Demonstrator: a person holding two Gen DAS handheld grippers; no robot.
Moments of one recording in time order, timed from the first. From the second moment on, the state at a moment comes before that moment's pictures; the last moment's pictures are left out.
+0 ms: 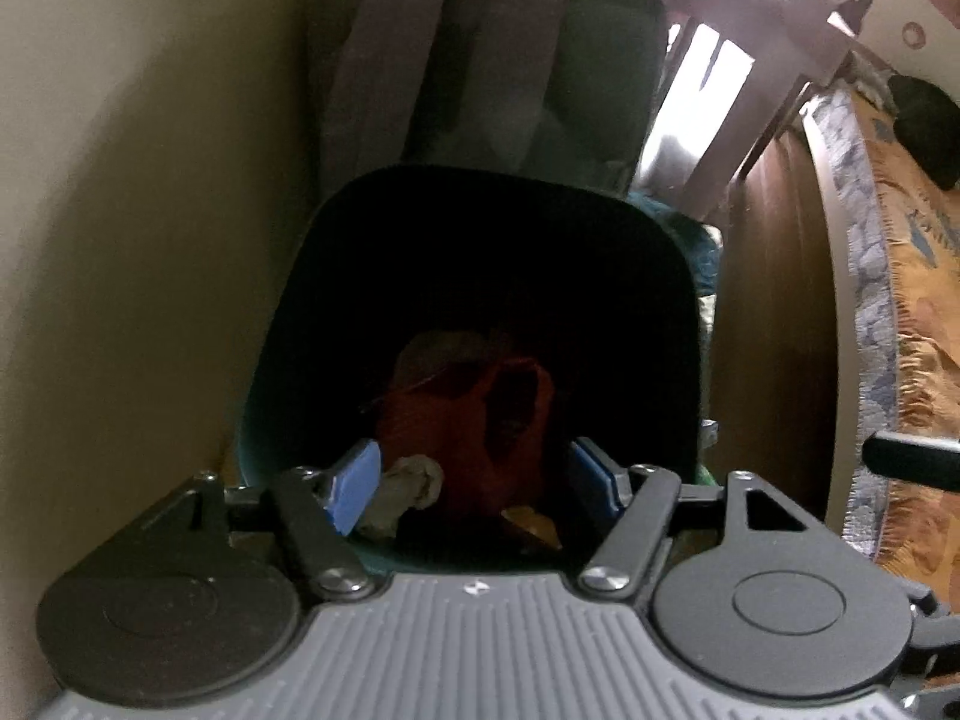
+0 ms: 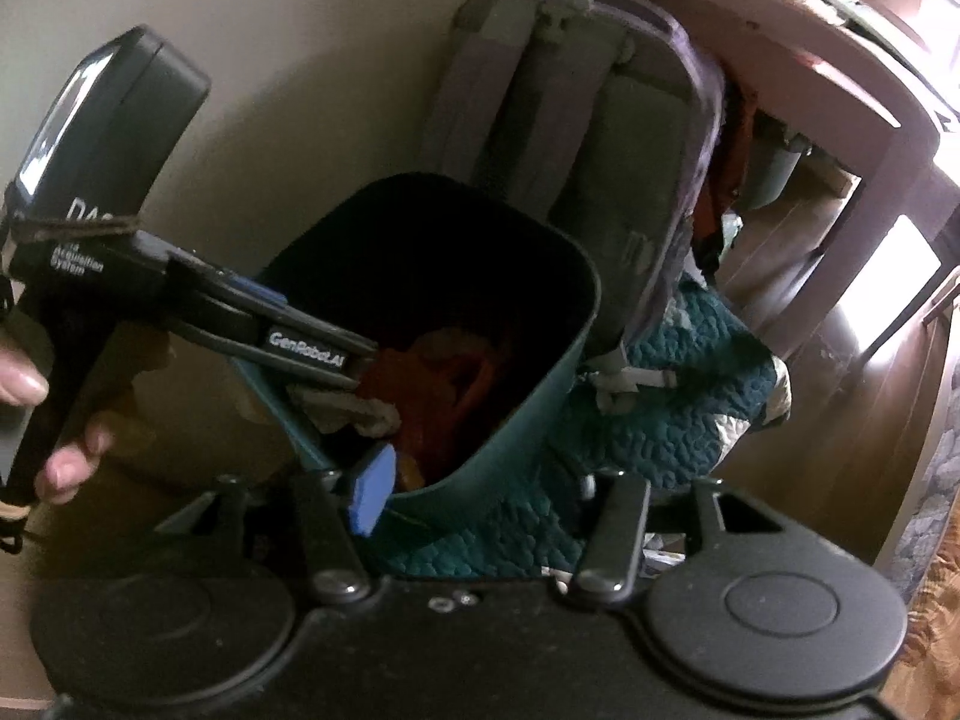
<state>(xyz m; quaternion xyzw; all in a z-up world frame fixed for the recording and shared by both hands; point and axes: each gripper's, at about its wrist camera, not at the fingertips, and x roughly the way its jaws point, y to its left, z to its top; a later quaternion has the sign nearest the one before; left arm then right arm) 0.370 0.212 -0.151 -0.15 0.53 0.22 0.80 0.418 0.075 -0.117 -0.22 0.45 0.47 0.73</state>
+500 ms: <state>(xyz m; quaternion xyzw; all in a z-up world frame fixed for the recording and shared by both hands) 0.367 0.125 -0.070 -0.12 0.47 0.17 0.86 0.428 -0.055 -0.050 -0.17 0.39 0.47 0.78</state>
